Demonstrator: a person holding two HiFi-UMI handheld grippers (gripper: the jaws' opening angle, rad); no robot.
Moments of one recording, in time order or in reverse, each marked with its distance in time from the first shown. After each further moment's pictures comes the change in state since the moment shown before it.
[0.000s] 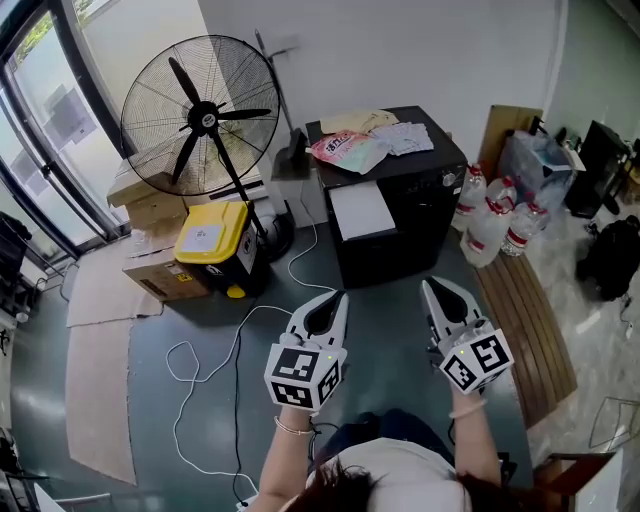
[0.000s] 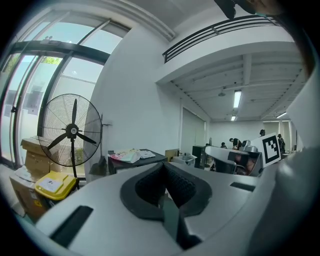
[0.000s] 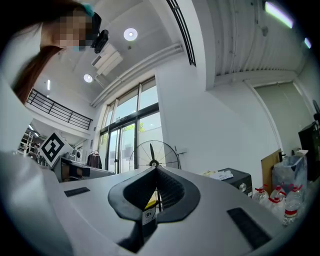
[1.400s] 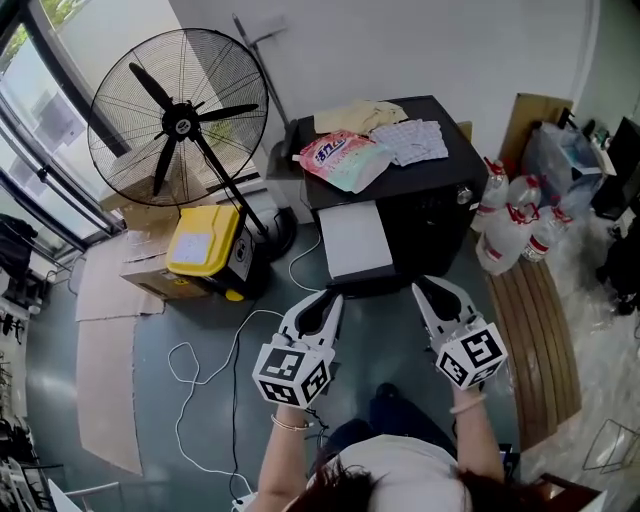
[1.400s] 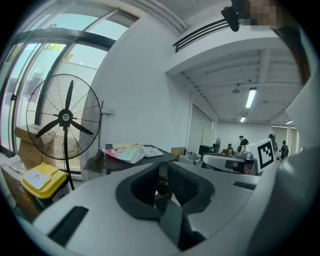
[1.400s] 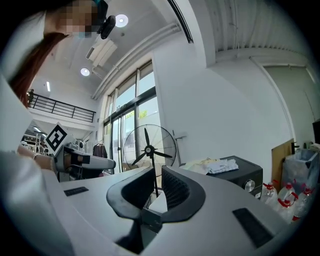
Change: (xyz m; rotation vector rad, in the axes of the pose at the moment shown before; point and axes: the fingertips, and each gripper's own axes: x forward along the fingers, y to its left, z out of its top) left arm 0.197 0.064 -0.012 -0.082 0.044 0.044; right arm 0.131 -0.170 -0.071 0.023 0.164 0.096
